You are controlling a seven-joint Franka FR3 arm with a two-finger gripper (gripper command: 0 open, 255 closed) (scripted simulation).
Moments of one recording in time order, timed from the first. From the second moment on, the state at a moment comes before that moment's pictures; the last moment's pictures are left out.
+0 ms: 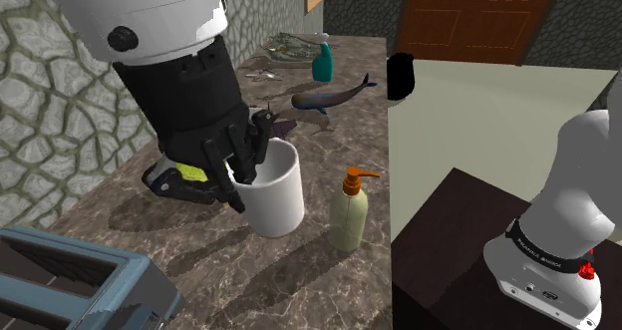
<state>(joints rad) 0.47 0.23 0.56 -1.46 -0.10 1.55 0.92</state>
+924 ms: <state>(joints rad) 0.60 0.40 0.58 -1.36 -0.18 1.60 1.06</state>
